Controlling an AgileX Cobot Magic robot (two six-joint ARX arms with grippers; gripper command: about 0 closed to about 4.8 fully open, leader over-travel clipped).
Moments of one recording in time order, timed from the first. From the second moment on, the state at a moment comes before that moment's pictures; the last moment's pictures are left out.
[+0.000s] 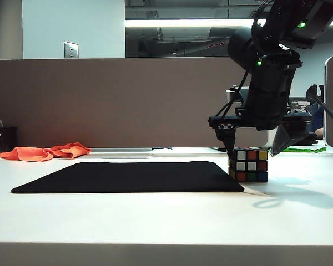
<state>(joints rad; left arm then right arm) 0.01 0.01 0.14 -0.14 0.51 0.05 0.41 1.80 1.17 -0.24 0.27 0.28</state>
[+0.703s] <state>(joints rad) 0.01 0.01 0.14 -0.14 0.51 0.05 0.40 1.84 1.17 -0.25 0.25 0.28</state>
